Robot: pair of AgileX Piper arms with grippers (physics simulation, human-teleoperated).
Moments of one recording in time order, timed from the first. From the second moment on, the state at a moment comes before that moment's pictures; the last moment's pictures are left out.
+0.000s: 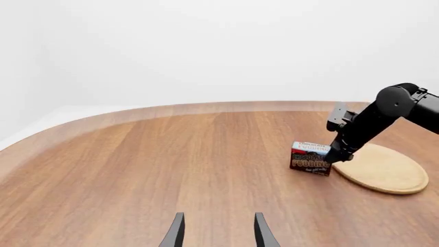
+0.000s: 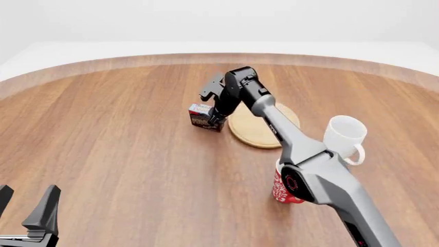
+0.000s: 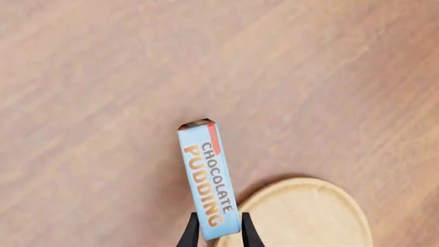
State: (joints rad) left arm 0.00 0.00 0.00 0.00 0.00; right arm 0.50 2.74 -2.82 1.20 -0.49
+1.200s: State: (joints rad) left arm 0.00 0.00 0.00 0.00 0.00; right arm 0.56 1.78 -1.60 0.66 -0.33
